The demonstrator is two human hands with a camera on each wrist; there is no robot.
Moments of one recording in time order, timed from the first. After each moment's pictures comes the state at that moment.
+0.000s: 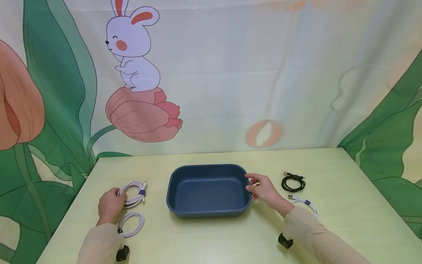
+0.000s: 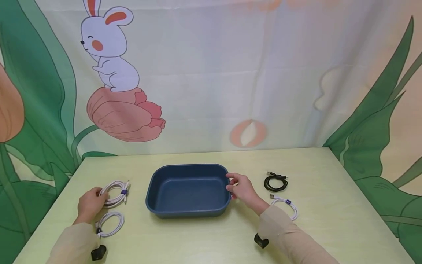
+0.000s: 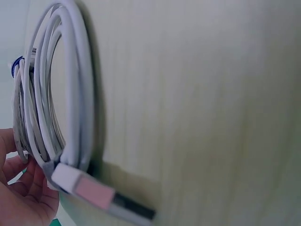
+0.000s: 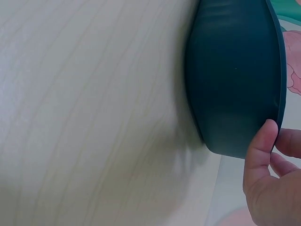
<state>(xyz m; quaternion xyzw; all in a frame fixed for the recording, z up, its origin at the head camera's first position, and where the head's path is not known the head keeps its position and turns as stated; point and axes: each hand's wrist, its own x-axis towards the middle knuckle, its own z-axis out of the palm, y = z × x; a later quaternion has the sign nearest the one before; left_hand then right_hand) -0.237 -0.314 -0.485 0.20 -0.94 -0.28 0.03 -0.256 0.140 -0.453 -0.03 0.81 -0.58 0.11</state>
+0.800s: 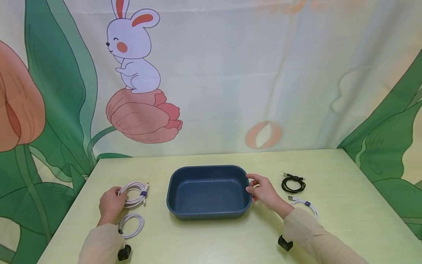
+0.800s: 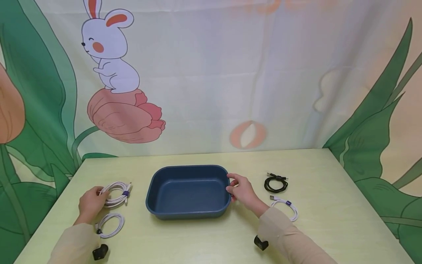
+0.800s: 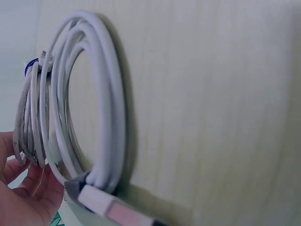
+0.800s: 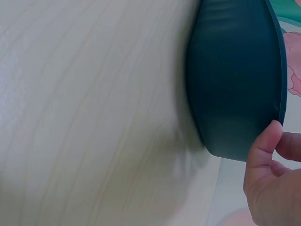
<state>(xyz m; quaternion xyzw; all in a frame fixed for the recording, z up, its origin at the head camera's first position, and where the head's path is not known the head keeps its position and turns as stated) -0.240 -0.307 -0.480 0.21 -0.93 -0.30 0.05 -0.258 0.139 -0.457 -0.01 0.80 -0.60 0.10</state>
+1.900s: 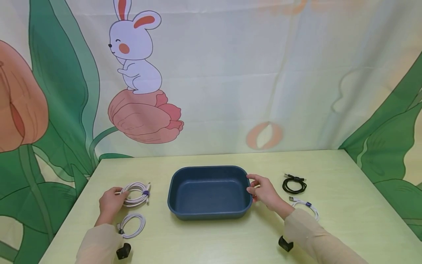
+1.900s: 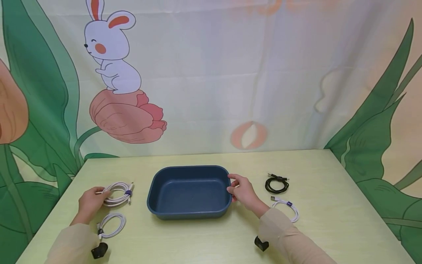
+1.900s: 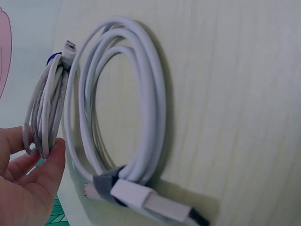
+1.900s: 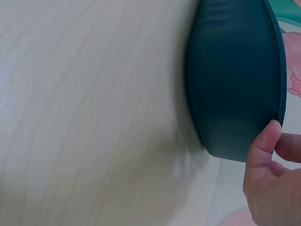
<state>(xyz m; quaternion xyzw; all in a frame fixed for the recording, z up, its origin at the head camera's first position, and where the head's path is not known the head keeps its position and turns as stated) -0.240 -0.313 -0.475 0.22 -0.90 -0.38 0.03 -0.255 0.137 -0.451 -0.01 0.79 -0.61 0.11</state>
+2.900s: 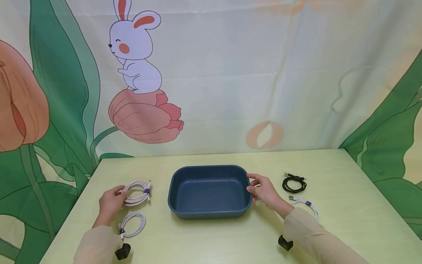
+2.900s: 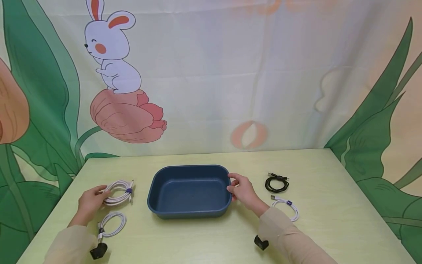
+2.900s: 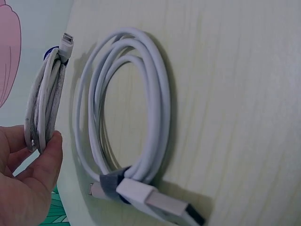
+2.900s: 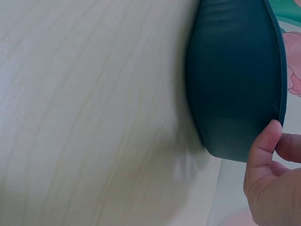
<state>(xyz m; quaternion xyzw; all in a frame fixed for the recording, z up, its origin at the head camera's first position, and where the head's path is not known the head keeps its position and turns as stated) -0.233 -0.311 -0.472 0.20 -0.87 -0.46 0.01 -0.256 0.138 -0.455 -0.01 0.79 -0.61 0.11</state>
